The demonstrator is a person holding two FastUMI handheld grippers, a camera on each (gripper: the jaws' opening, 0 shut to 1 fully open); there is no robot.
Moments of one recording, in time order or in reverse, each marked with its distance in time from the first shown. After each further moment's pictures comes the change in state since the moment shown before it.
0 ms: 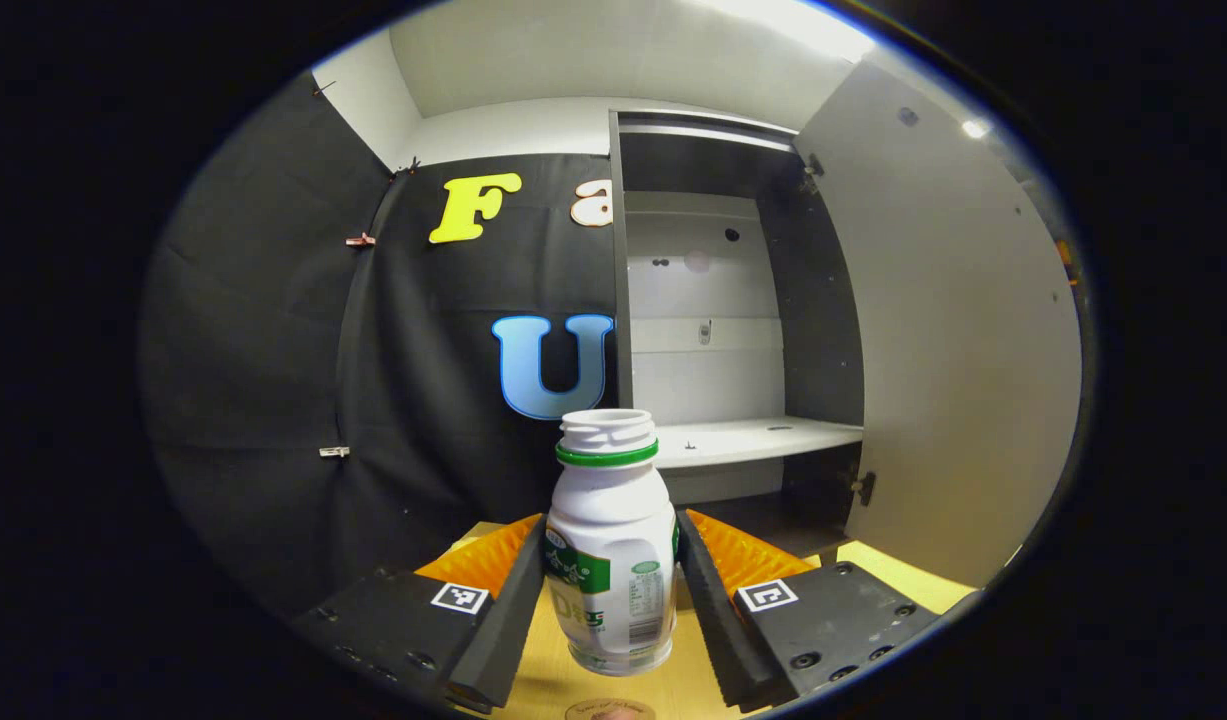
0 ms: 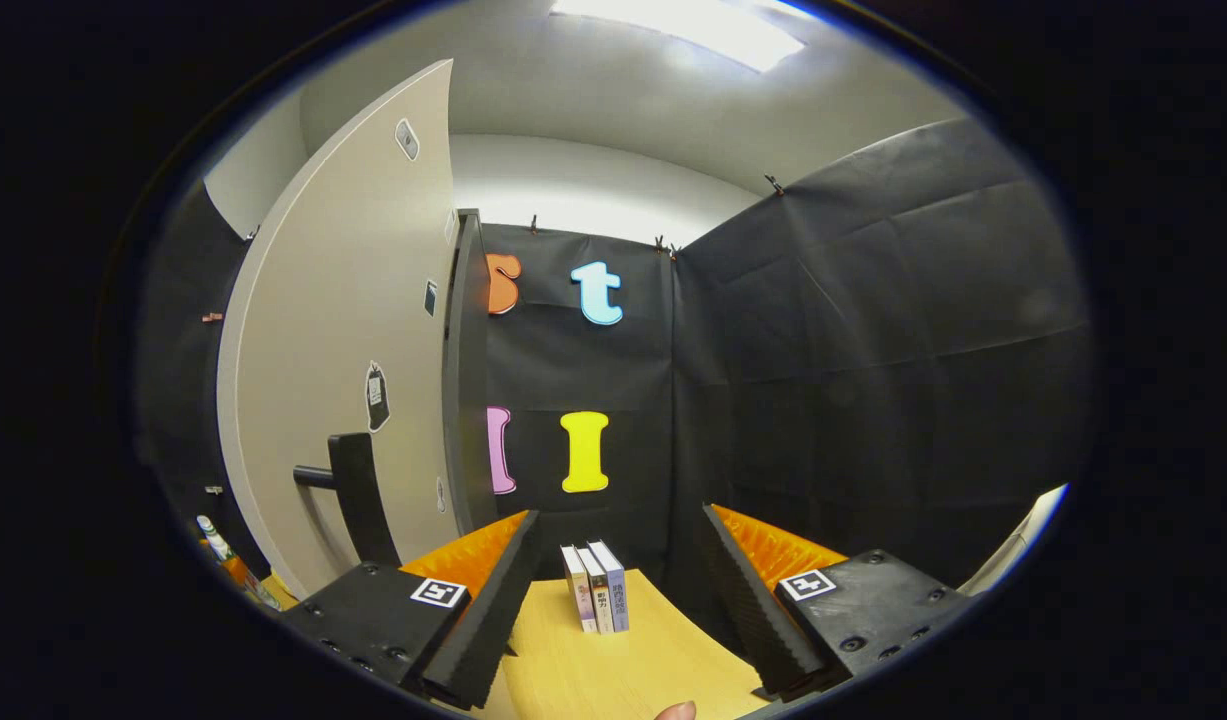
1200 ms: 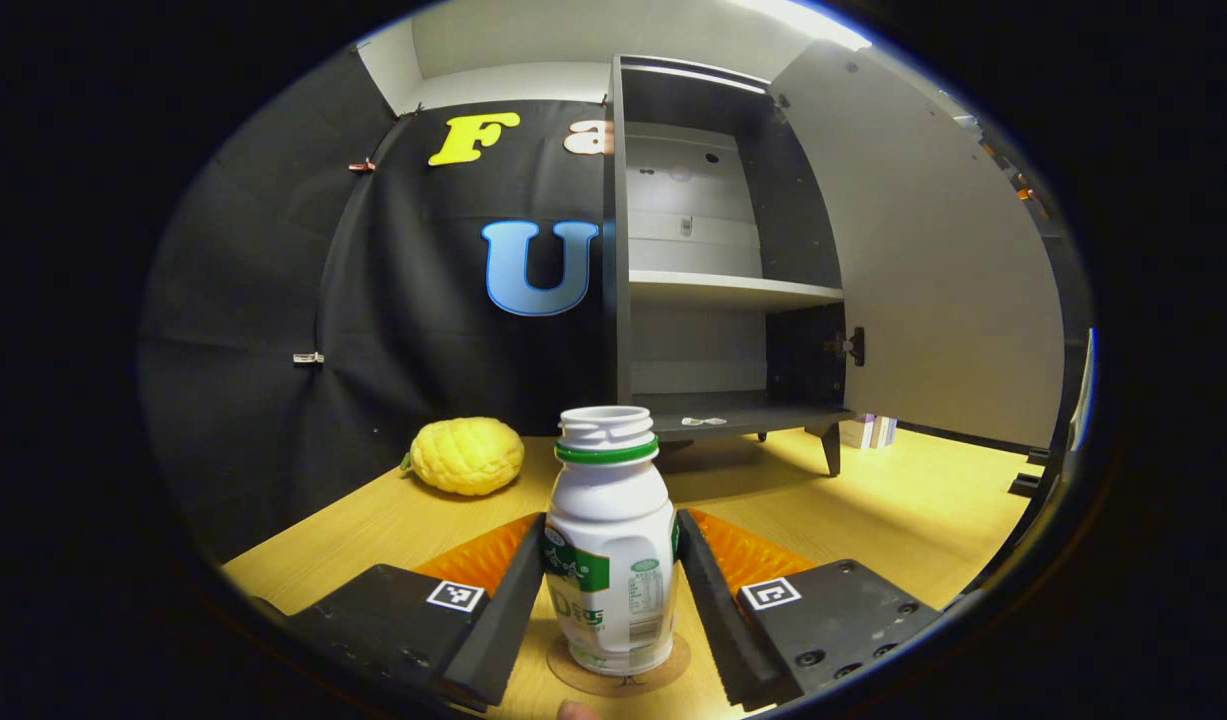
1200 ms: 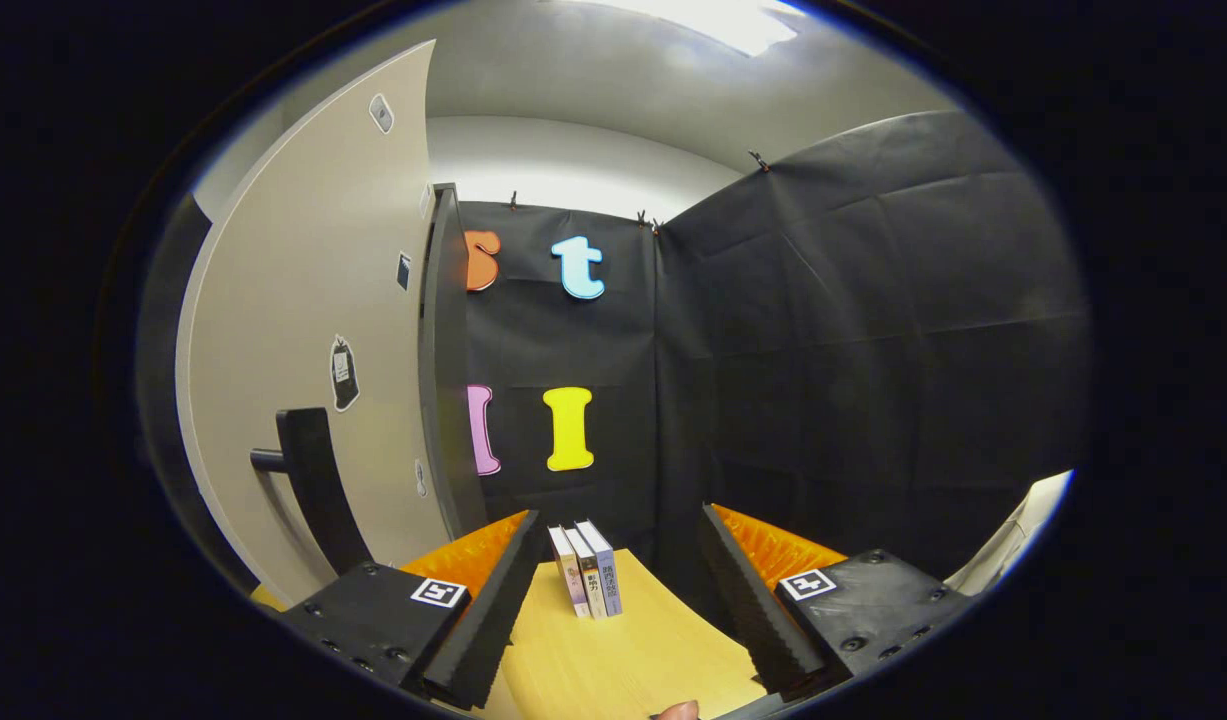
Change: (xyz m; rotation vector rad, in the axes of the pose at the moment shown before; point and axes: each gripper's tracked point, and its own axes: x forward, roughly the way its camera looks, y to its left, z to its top) left arm -0.019 -0.008 -0.189 -0.031 0.121 -0.074; right arm 0.011 -0.007 -0.020 -0.006 0.075 -0.053
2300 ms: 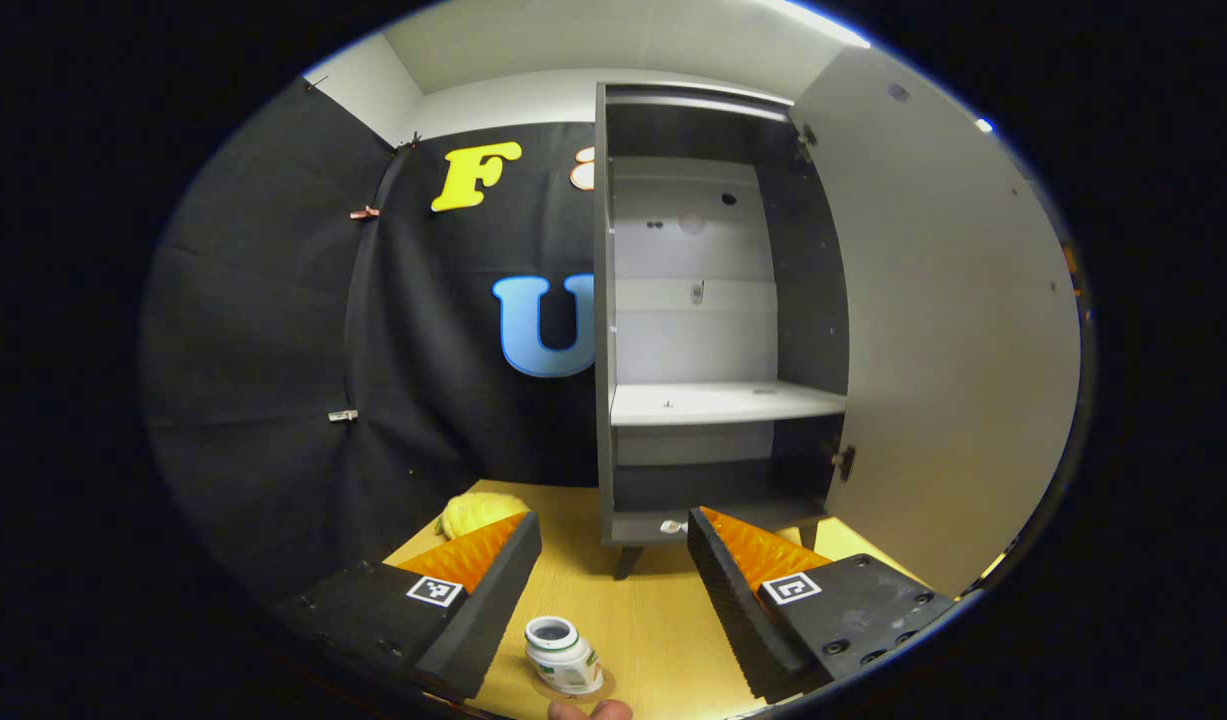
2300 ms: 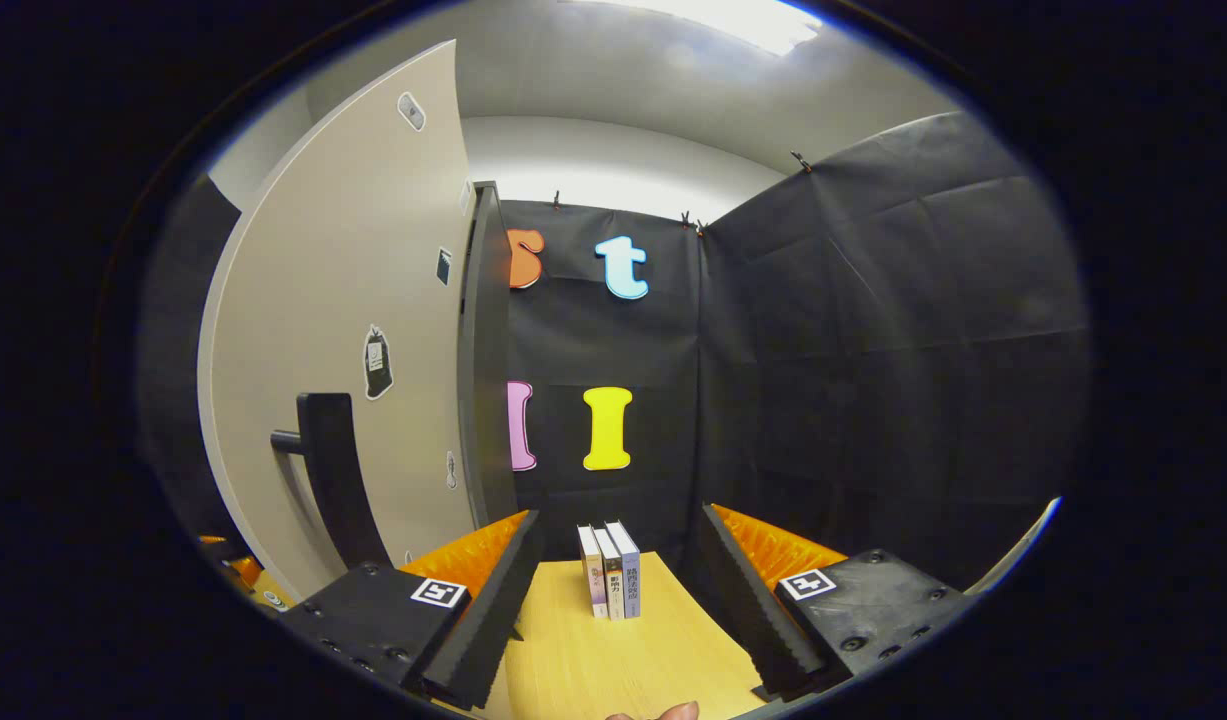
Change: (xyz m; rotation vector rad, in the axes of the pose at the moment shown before) left arm -0.026 -0.053 0.225 -0.007 0.001 0.126; right arm 0.005 0.013 -0.001 -0.034 -0.004 0.152
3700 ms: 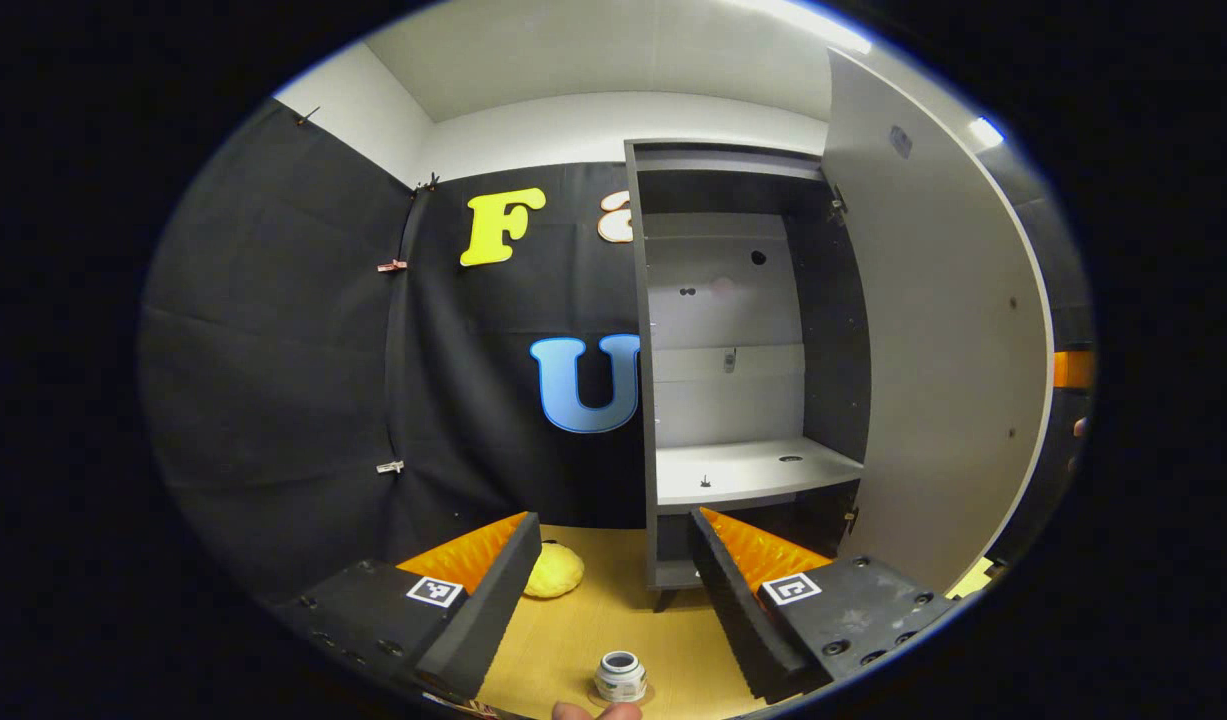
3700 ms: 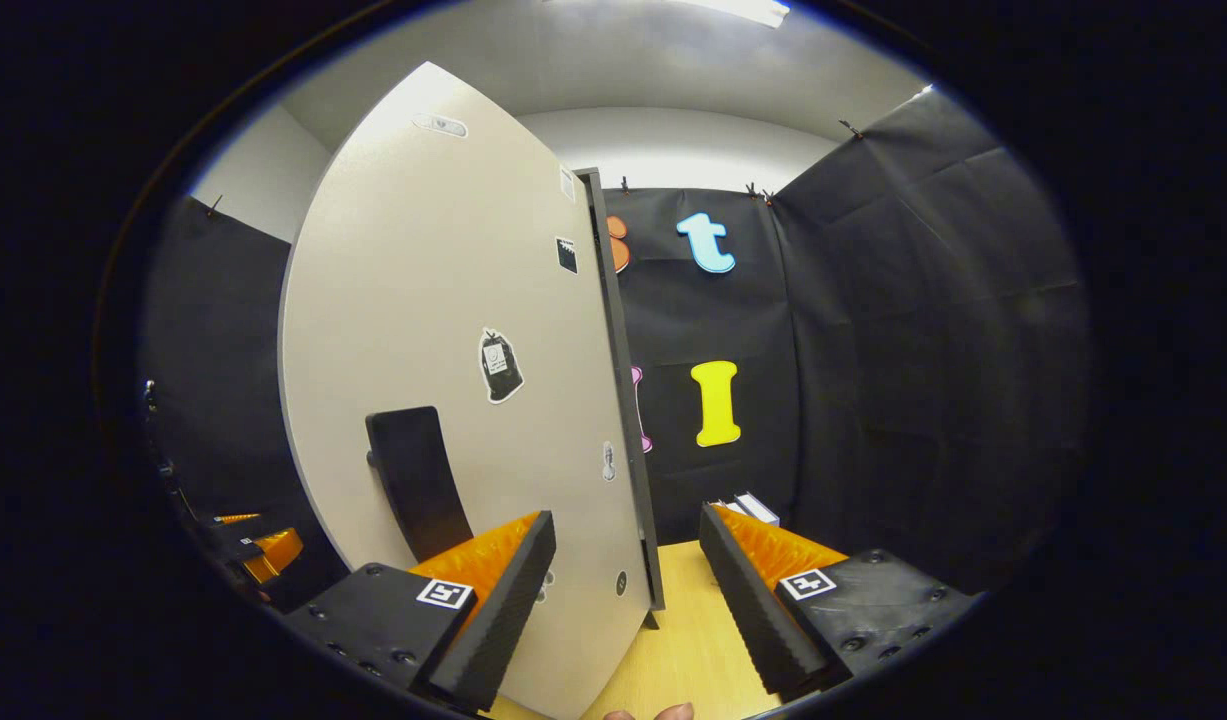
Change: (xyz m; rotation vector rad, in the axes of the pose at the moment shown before) left arm -0.045 0.055 0.091 0.048 -0.047 0.066; right arm -0.030 0.159 -0.011 0.153 0.079 0.201
